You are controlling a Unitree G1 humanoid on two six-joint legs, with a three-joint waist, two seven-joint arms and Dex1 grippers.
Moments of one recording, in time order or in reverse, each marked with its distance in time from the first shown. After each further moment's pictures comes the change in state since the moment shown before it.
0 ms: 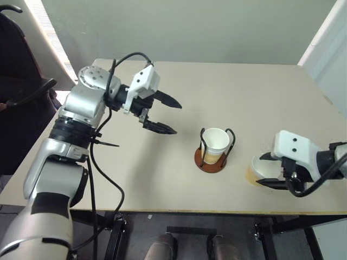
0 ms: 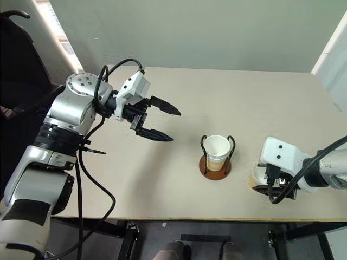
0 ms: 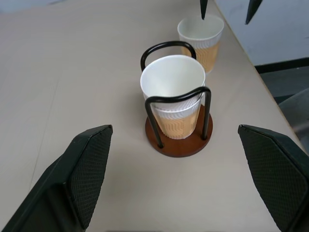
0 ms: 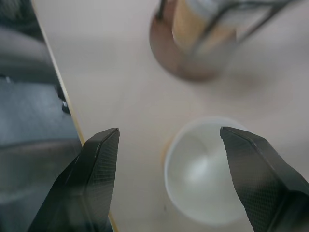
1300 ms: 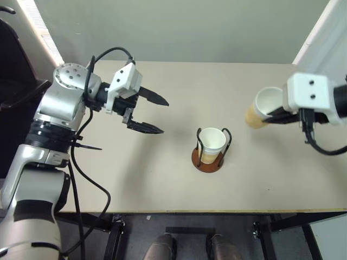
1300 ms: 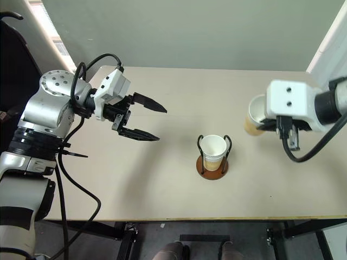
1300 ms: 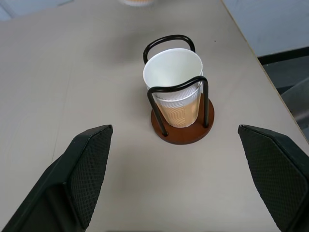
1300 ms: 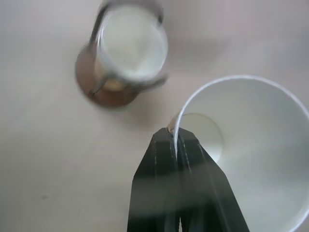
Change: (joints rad) left arm 0.028 0.128 0.009 -0.084 -0.070 -0.022 -0.001; right arm -0.899 0.188 0.420 0.354 -0.374 -0.281 0.468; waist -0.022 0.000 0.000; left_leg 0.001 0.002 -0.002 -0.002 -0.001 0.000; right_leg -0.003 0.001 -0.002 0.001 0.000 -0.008
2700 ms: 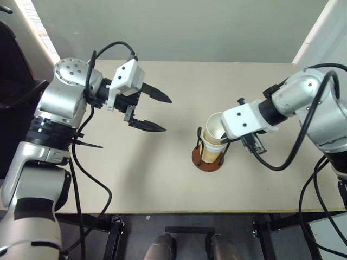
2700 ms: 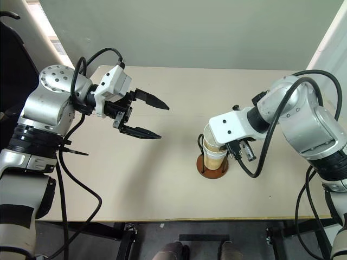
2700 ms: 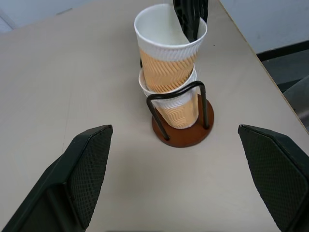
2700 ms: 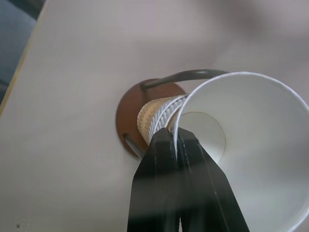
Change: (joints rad) left arm -0.021 -0.004 -0.005 -0.008 0.004 -0.021 0.000; right arm -0.035 0.318 0.246 0.110 -0.295 -0.203 0.174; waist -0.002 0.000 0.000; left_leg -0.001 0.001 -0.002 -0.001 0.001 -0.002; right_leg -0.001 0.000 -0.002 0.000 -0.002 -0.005
